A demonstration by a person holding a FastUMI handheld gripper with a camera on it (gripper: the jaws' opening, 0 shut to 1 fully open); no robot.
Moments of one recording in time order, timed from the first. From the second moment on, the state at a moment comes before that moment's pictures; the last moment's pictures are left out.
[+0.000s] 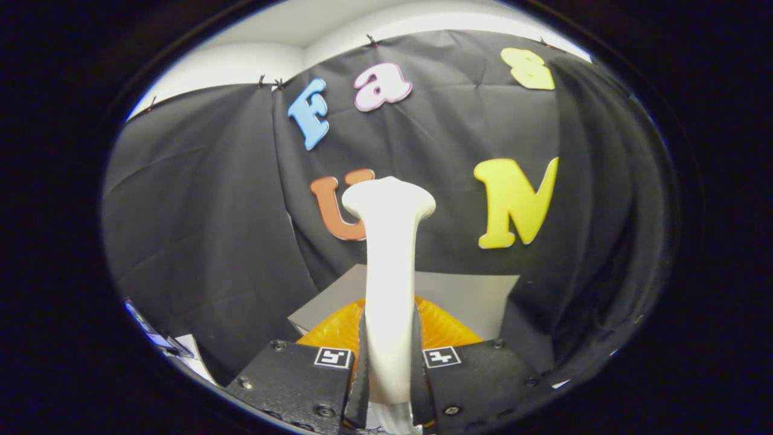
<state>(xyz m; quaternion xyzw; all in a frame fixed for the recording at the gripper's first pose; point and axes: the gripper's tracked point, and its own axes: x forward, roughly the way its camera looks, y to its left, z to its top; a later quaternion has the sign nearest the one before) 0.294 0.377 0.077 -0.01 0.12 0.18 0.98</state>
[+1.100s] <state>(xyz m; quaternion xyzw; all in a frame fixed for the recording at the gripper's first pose) 0.193 0.105 0.207 -0.05 -0.05 -0.01 1.00</state>
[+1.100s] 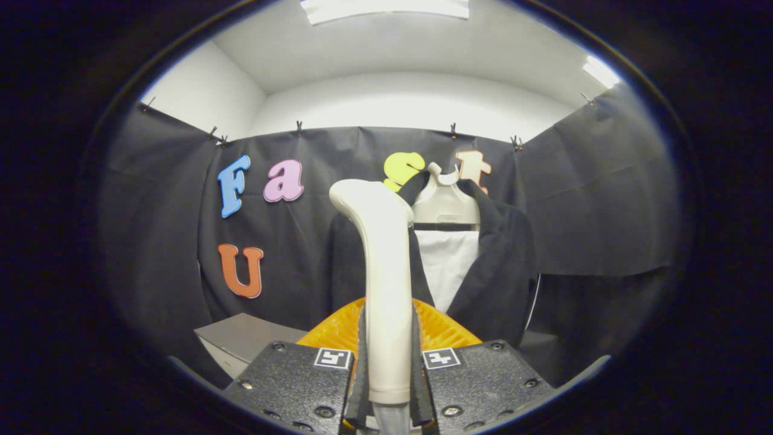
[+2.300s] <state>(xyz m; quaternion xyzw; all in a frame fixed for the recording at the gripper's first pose) 0.173 0.047 0.038 -0.03 0.08 -0.04 1.00</state>
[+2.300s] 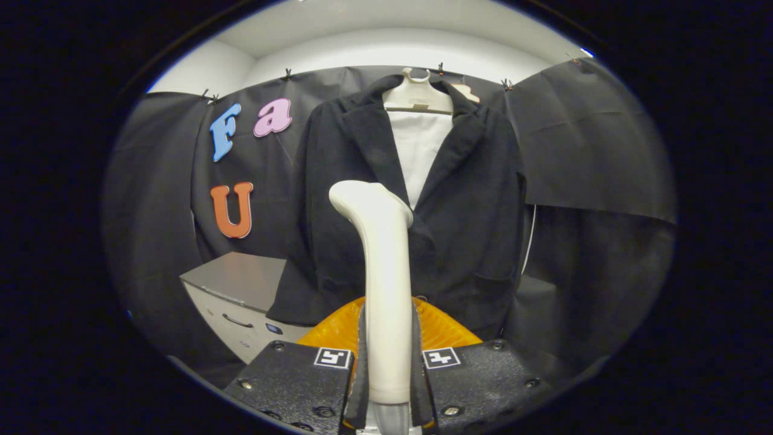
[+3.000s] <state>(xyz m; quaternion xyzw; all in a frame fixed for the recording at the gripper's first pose) 0.162 0.034 -0.074 -0.03 0.16 -0.06 0.98</state>
